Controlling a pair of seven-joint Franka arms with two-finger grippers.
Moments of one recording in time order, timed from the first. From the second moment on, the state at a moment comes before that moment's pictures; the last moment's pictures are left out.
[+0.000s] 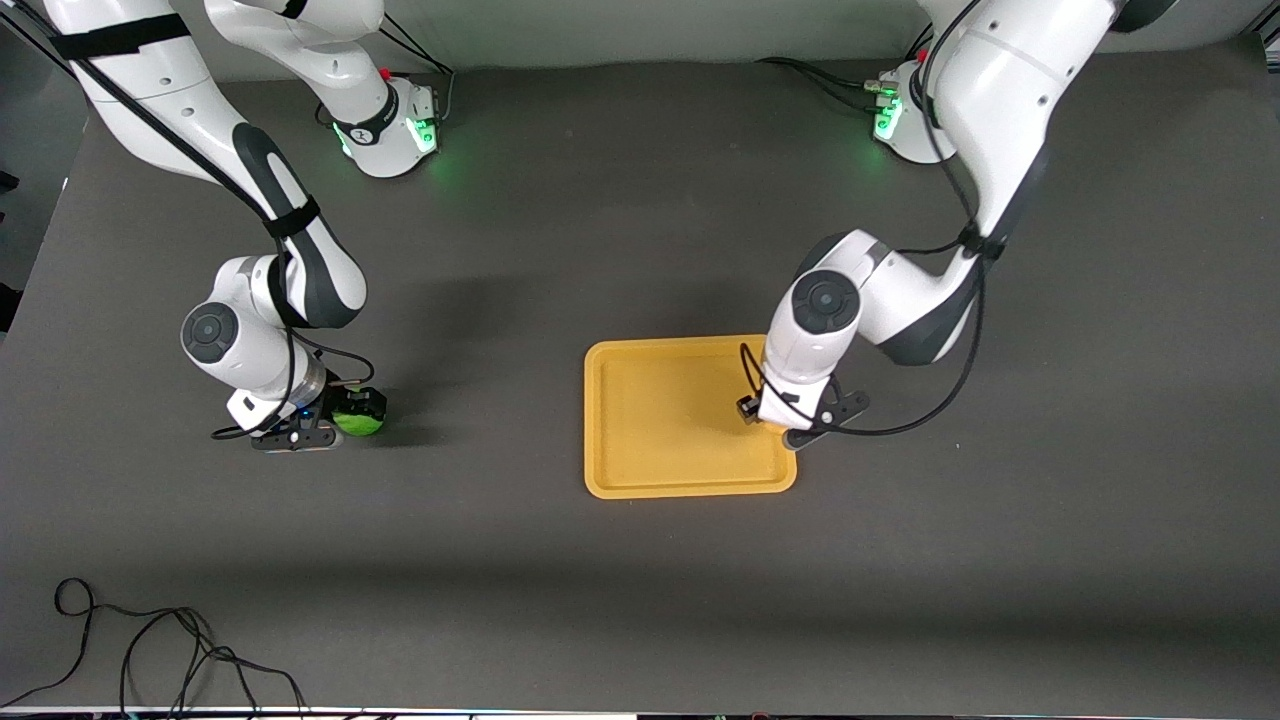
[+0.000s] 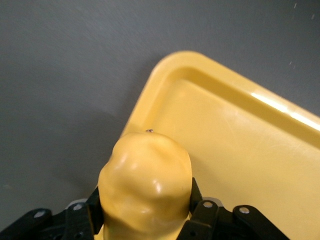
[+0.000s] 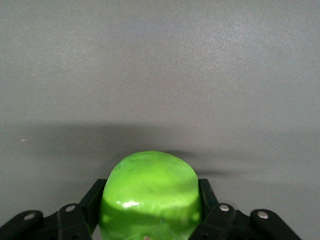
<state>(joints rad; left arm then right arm) -0.19 0.60 -0.39 -1.79 0.31 2.37 -1.25 0.06 0.40 -0.01 -2.15 0.04 2.56 -0.01</state>
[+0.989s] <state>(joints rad) -0.21 0.68 -0.39 -1.75 0.32 2.40 -1.26 0.29 0.28 0.00 -1.84 0.04 2.14 0.26</state>
